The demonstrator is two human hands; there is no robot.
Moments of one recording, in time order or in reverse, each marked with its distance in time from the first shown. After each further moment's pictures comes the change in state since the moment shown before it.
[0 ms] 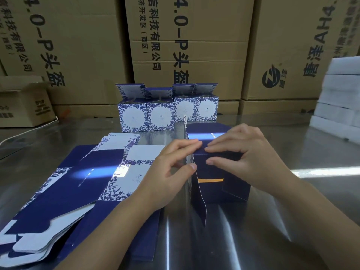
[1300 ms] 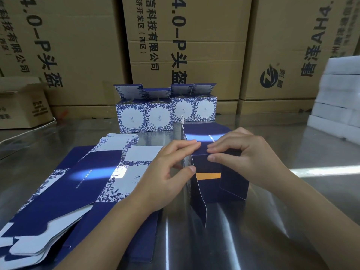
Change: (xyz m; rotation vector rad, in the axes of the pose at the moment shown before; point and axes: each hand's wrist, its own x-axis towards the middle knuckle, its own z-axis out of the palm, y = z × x) left_hand 0.000 -0.002 -0.002 0.113 -0.010 0.004; right_hand 0.000 0.003 0.000 0.255 -0.046 0.200
